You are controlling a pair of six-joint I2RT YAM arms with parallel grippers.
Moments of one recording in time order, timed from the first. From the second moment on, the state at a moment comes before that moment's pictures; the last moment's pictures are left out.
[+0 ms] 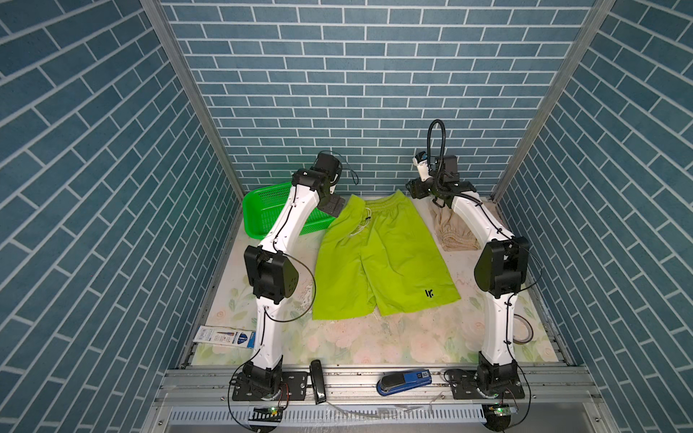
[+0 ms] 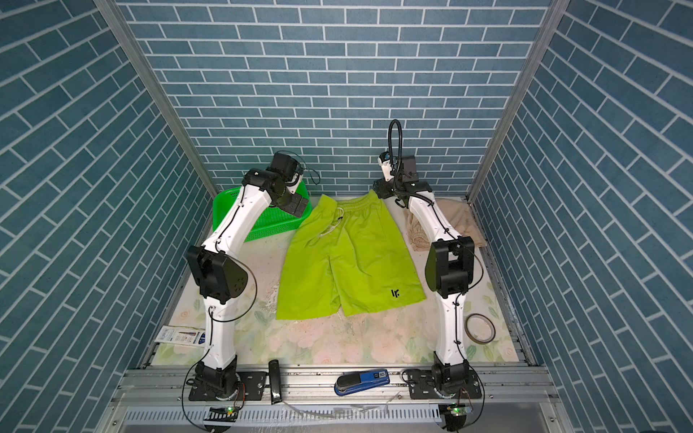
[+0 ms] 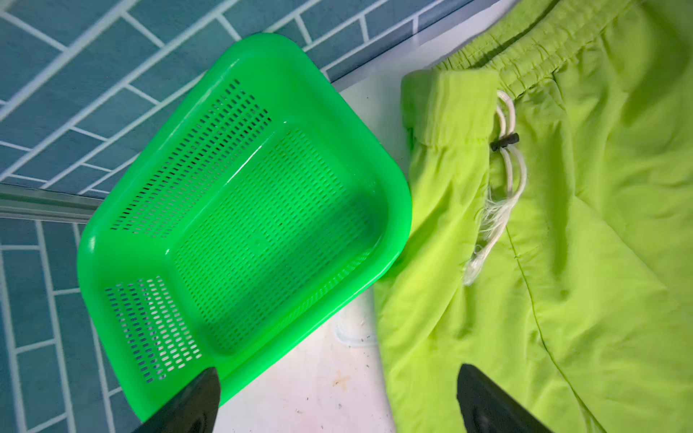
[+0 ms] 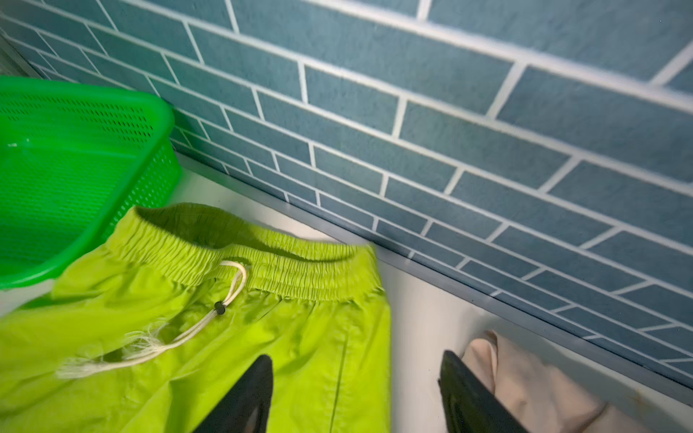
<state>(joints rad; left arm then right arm) -0.33 2.15 2.37 -1.24 -0.24 0.12 0.28 2.19 2.13 -0.48 -0.19 -0.18</state>
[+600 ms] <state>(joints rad) -0.20 2.01 1.93 -1.16 -0.16 0.35 0.30 1.35 1.15 -0.32 -0.46 0.05</state>
